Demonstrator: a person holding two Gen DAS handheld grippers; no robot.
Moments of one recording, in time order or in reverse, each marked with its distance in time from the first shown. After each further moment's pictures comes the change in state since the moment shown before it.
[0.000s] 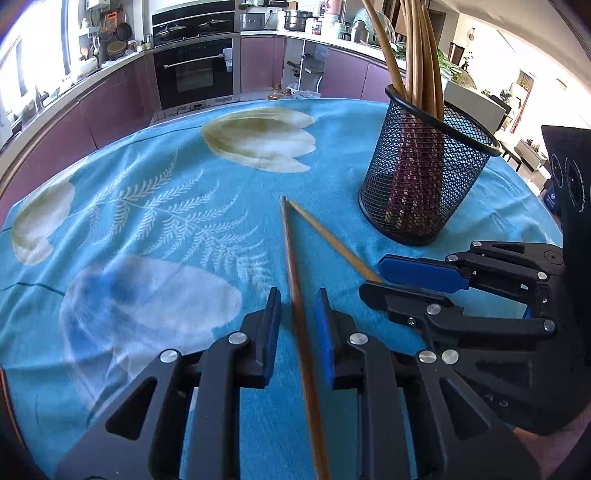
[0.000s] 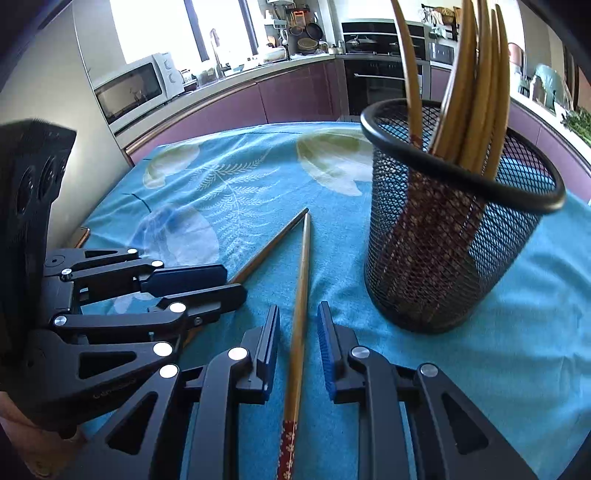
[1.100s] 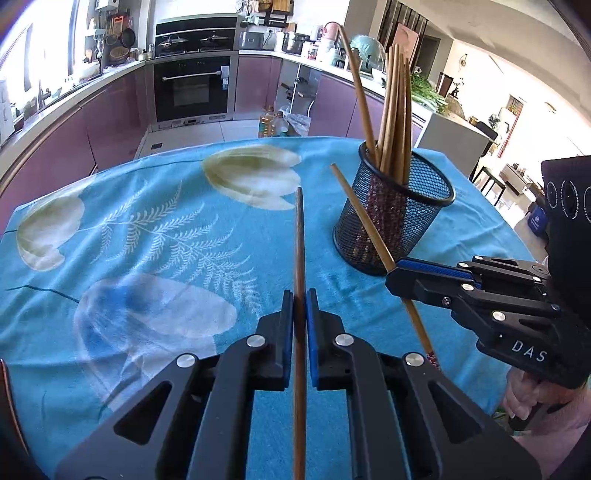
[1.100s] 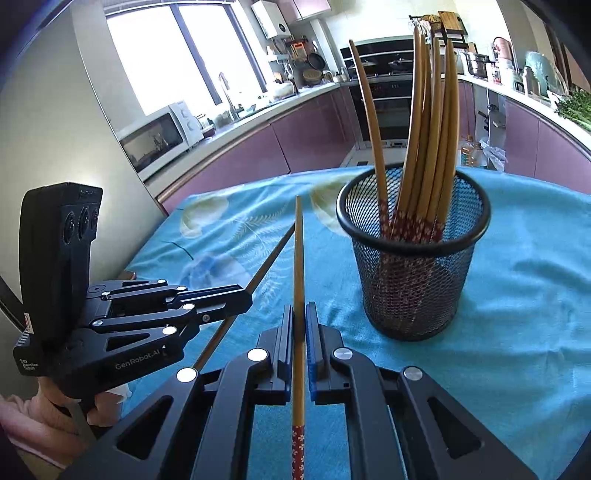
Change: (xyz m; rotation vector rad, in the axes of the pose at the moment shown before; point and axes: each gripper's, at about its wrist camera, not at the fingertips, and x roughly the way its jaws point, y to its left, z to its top) left arm -0.050 0.001 0.004 -0.046 -0.095 -0.075; right arm -0.063 -0.018 0.003 0.089 -0.135 0.148
